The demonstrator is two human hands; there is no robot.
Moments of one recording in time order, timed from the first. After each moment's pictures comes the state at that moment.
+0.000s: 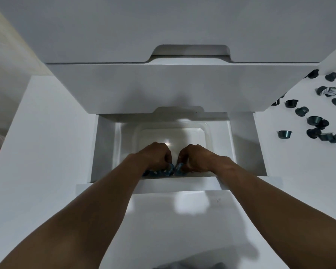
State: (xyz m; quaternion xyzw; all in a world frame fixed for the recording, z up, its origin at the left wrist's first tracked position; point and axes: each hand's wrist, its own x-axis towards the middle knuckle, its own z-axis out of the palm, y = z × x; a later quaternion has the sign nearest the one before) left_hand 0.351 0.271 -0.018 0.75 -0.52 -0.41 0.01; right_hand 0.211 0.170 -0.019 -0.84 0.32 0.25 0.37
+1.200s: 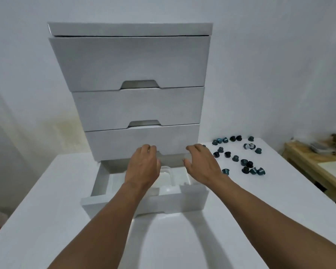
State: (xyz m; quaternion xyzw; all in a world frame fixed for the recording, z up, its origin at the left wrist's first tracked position) left_hand 0.191 0.346 0.167 0.80 -0.55 0.18 0.18; right_hand 0.036 0.231 0.168 -0.90 0.36 -0.21 0.10
